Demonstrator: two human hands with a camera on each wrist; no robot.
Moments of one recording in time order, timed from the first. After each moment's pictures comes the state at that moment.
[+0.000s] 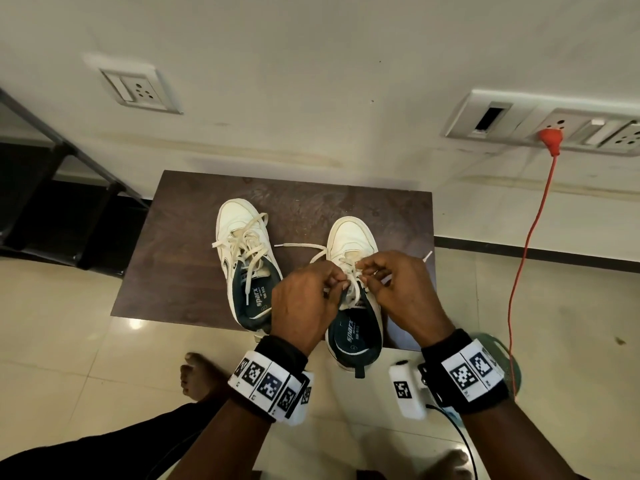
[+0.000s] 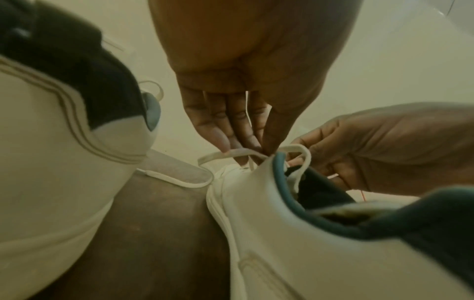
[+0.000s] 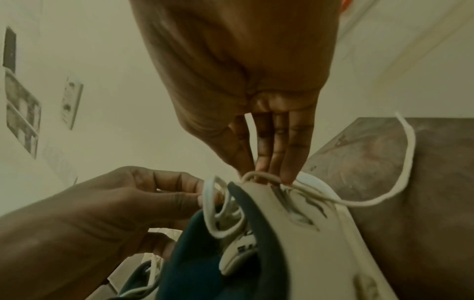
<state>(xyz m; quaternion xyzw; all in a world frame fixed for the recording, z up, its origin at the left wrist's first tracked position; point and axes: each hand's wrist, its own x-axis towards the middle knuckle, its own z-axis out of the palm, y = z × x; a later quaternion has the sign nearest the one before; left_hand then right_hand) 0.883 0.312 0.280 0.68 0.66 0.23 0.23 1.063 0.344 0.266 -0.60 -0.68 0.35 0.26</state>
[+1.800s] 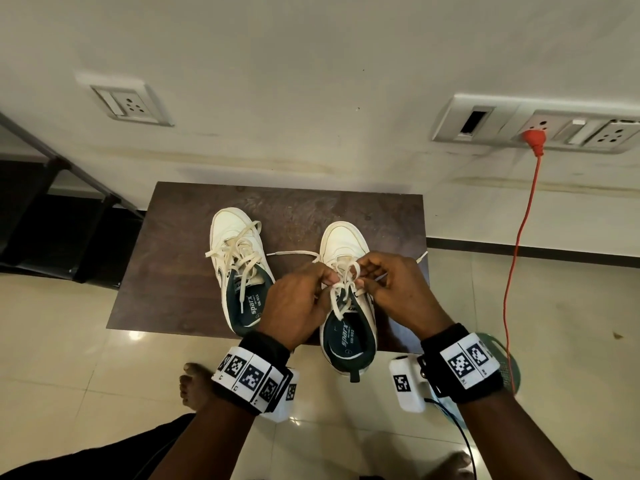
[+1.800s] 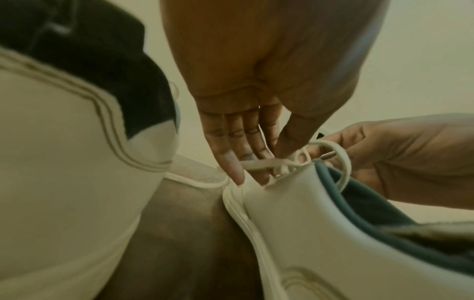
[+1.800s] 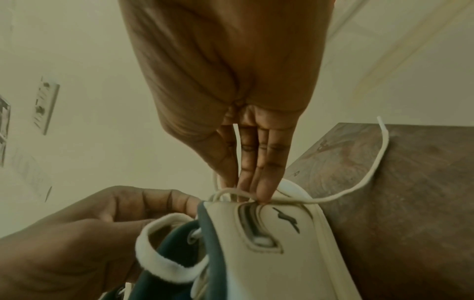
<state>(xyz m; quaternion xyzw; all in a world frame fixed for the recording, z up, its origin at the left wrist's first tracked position) 0.866 0.328 0.258 0.73 0.59 0.21 0.29 1.073 0.353 0.264 -0.56 -0.67 0.41 0.26</state>
